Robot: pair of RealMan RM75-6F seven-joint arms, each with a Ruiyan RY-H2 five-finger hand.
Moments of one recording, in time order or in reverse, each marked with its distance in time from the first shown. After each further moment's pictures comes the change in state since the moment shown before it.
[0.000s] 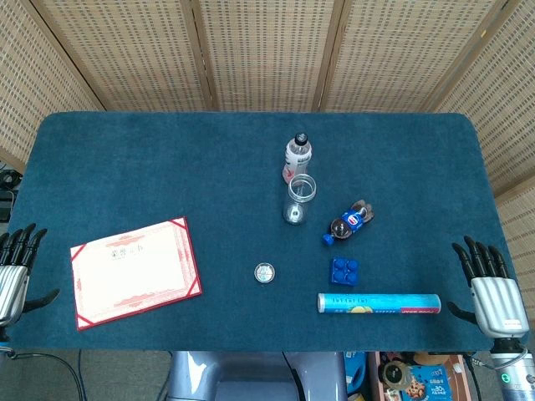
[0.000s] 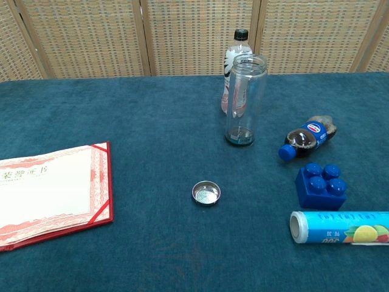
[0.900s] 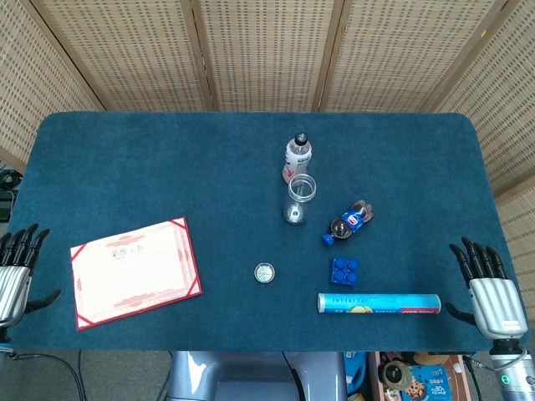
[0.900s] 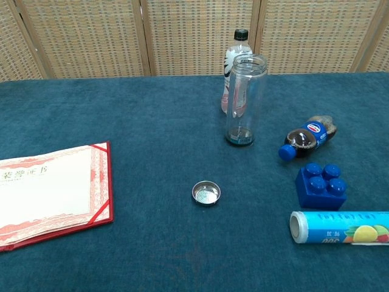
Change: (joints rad) left arm 0.002 0.001 0.005 -0.014 0.014 0.008 0.017; right arm 0.001 -0.001 -0.007 0.010 -0.027 0.006 0.033
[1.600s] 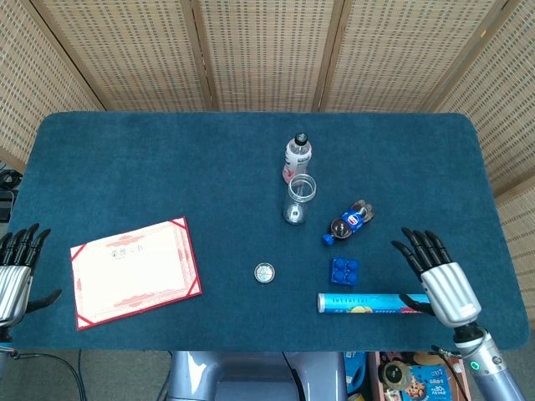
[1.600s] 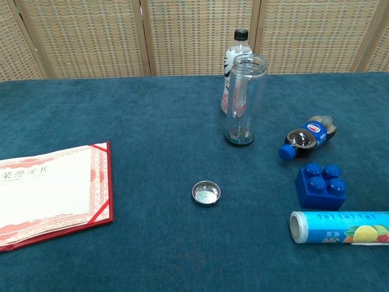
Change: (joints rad) left arm -0.004 0.000 -0.005 -0.004 -0.013 -0.009 0.009; right arm 0.136 -0.044 -0.005 0.017 -0.239 -0.022 0.138
